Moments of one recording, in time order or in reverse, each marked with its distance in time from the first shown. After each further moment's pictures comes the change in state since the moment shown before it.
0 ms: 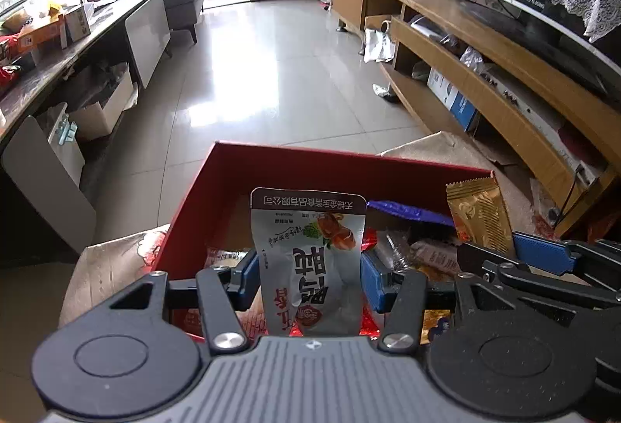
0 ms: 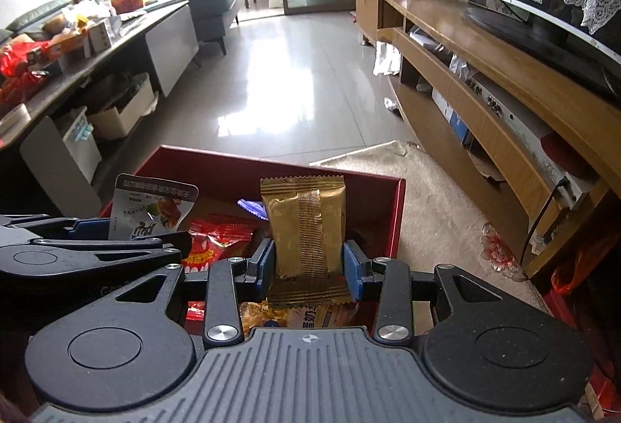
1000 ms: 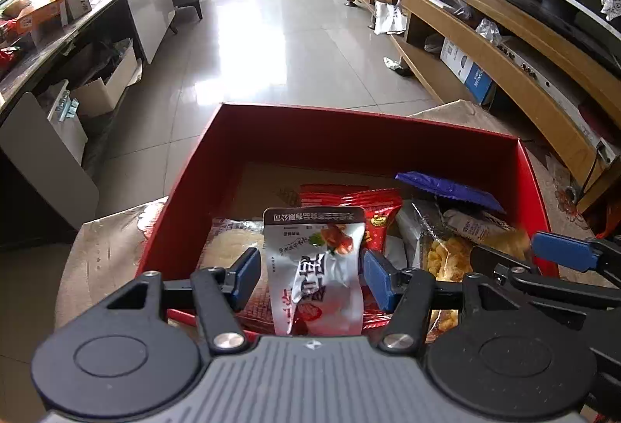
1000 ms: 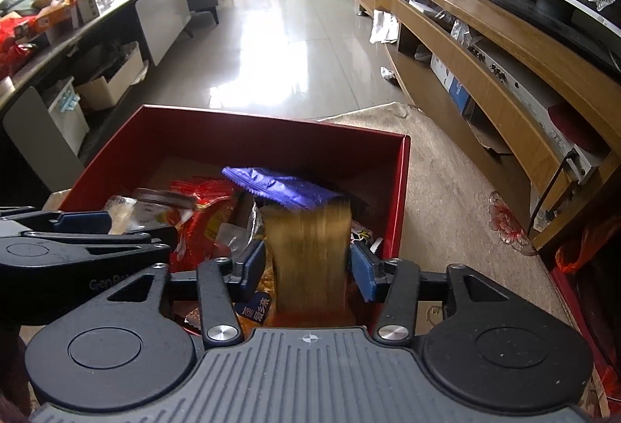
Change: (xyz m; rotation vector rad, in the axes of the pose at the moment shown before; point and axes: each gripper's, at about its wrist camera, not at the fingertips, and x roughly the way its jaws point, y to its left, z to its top) left arm 0.021 0.007 -0.011 -0.002 0.070 0.024; right arm 0.022 0.002 -0.011 -0.009 0.085 -0.028
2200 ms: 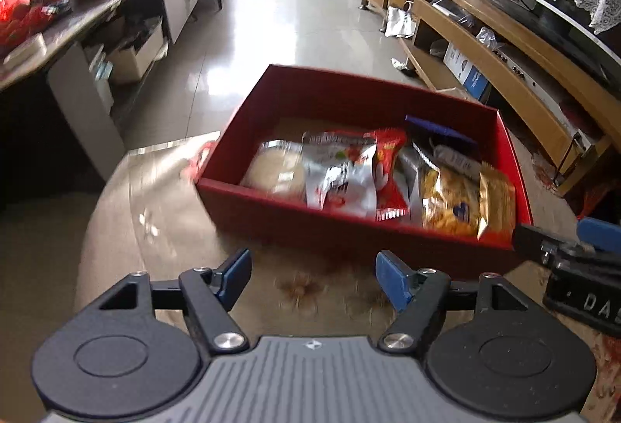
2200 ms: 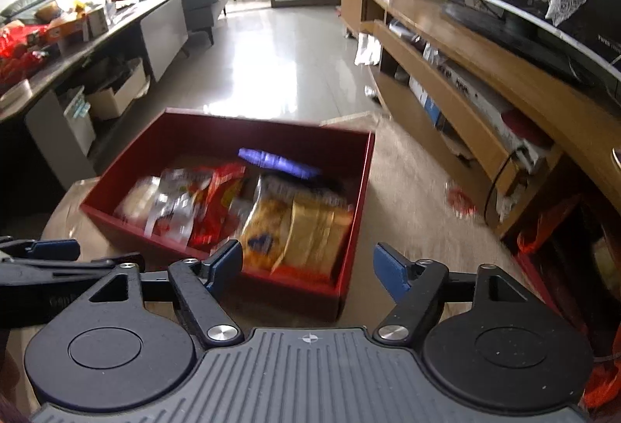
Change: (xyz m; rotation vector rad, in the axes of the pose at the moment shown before) left arm -0.063 0.028 -0.070 -0.087 -0.002 -0.021; right arm -0.067 0.003 -0.040 -0.002 -0.063 -0.039
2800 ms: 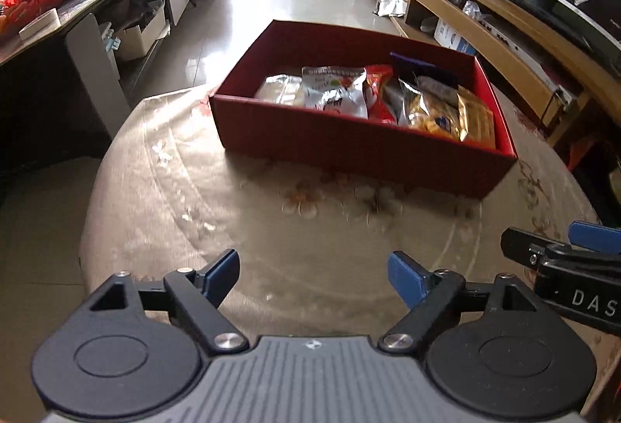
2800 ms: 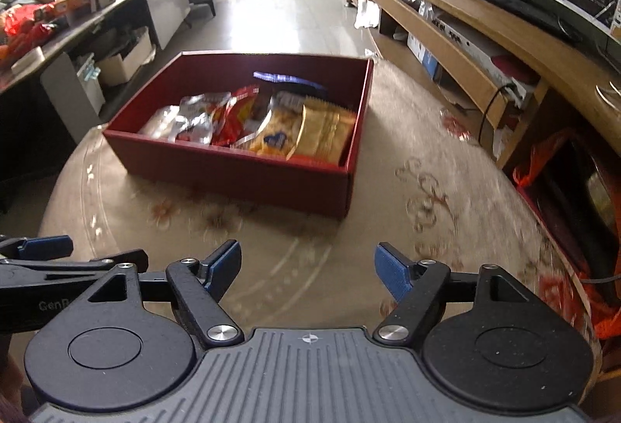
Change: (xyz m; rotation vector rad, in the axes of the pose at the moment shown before) left arm -0.031 0.001 -0.070 0.023 0.028 -0.003; right arm -0.029 0.007 -0.060 0.023 0.080 0.005
